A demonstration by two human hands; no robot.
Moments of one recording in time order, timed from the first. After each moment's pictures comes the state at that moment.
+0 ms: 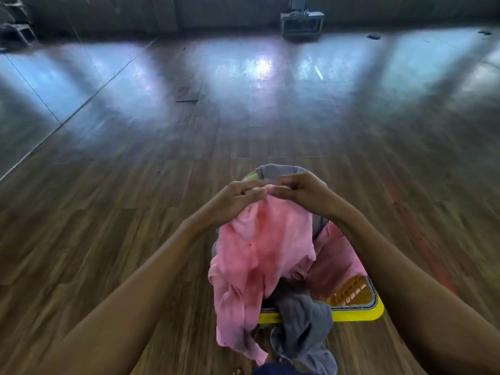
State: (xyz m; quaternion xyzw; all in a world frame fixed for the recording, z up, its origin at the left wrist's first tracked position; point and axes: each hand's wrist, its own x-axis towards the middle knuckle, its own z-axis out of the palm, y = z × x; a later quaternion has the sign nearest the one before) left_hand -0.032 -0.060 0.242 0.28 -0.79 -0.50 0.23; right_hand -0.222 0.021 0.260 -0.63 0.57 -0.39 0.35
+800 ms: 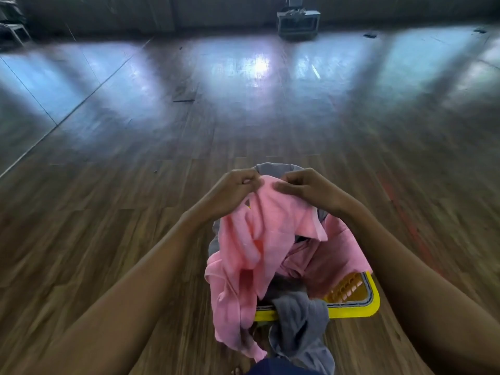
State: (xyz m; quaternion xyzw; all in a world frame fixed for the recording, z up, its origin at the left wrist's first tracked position) left_hand -0.048 -0.068 0.248 0.26 -0.82 -0.45 0.24; right_hand -0.238 0.029 0.263 -0.61 0.58 -0.38 0.38
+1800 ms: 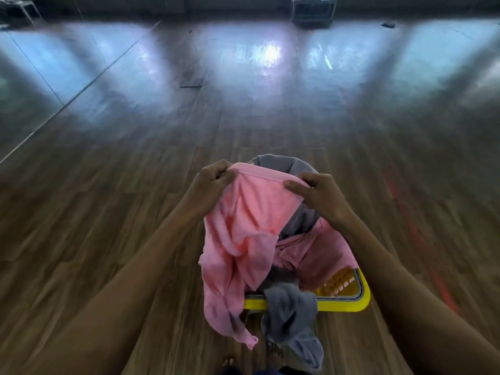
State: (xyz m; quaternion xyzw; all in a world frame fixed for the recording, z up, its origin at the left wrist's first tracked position) left_hand -0.027 -0.057 0.241 0.39 -0.73 -0.45 0.33; right_hand -0.254 0.050 0.234 -0.52 0.63 -0.47 0.32
